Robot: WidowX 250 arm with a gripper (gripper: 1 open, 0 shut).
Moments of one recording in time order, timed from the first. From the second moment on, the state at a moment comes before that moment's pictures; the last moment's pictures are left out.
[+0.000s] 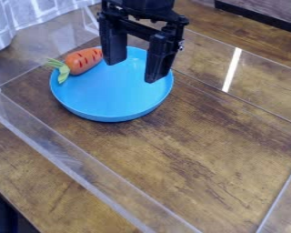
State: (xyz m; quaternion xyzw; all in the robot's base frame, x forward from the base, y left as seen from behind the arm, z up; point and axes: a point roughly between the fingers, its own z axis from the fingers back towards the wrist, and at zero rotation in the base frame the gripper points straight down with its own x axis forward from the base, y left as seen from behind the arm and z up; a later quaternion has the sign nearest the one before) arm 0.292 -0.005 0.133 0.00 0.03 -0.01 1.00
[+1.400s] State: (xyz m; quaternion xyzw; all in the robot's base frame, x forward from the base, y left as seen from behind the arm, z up) arm 0.298 0.052 0.099 0.01 0.08 -0.10 0.99
